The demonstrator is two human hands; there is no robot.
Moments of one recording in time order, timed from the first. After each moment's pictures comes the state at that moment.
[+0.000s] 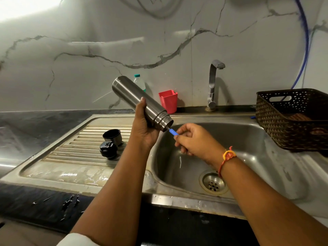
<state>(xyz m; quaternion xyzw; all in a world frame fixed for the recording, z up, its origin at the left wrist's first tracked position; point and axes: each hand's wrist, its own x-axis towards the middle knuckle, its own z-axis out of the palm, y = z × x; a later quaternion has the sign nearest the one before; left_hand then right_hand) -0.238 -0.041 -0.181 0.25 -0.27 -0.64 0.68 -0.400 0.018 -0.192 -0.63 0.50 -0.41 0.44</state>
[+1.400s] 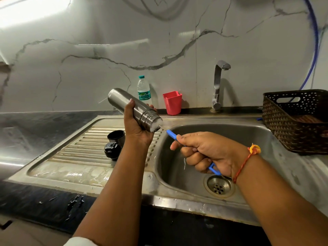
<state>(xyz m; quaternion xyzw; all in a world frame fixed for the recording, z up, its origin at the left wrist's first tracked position) -0.217 -0.036 -0.171 0.17 -0.19 -0.64 0.73 -0.415 0.047 -0.162 -0.49 0.39 -0.26 0.73</state>
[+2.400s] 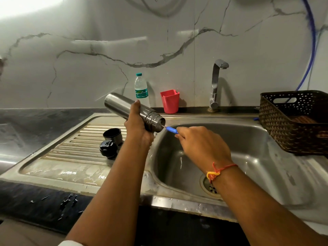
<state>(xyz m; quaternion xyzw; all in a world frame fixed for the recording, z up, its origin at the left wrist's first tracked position) -0.224 -0.058 -0.182 0.35 -0.14 -0.56 0.74 -0.400 0.037 -0.184 -0.80 0.55 -0.24 -0.05</state>
